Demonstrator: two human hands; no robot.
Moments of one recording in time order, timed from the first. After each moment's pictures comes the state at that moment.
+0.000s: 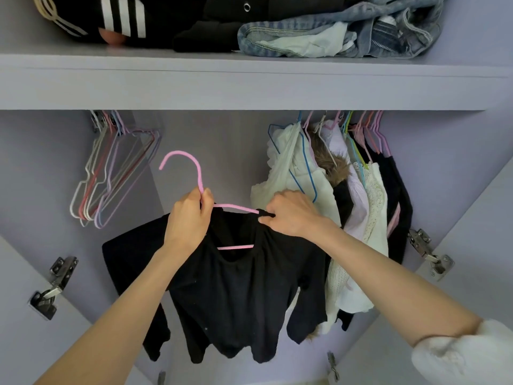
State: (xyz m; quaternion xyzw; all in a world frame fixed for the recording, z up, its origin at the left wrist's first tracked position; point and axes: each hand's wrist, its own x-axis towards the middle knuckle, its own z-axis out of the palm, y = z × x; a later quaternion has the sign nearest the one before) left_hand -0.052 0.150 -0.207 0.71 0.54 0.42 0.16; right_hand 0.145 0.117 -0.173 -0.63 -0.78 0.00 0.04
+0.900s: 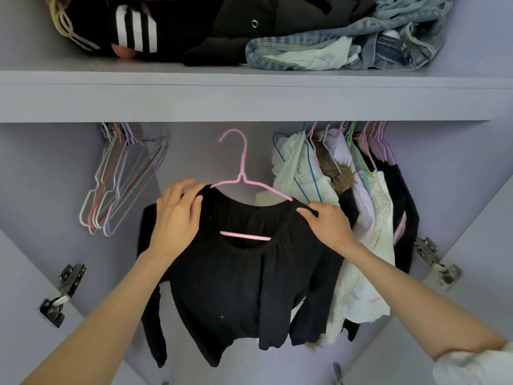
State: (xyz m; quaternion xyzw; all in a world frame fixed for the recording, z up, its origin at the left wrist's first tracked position) left_hand -0.091 0.170 -0.212 0.78 0.47 0.40 -0.05; right_hand 0.204 0.122 -0.218 -0.71 -0.64 0.02 0.29
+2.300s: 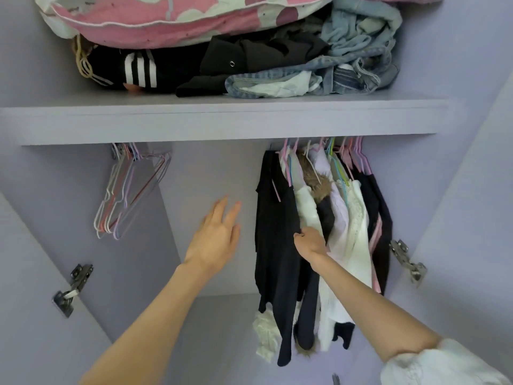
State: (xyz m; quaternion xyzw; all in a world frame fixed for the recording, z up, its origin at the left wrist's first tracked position) left_hand -0.012 0.088 -0.190 0.83 0.51 0.24 -0.01; right_hand 0.199 0.092 -0.233 -0.78 -0.45 0.28 0.33
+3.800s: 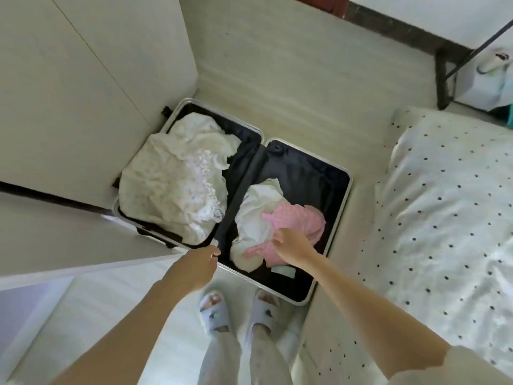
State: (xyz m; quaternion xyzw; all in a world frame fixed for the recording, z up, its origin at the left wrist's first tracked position) left_hand 0.400 -0.423 -0.656 0.86 0.16 -0.39 0.27; right_hand 0.496 -0.623 -0.669 -0.88 -0.07 0.43 0.17
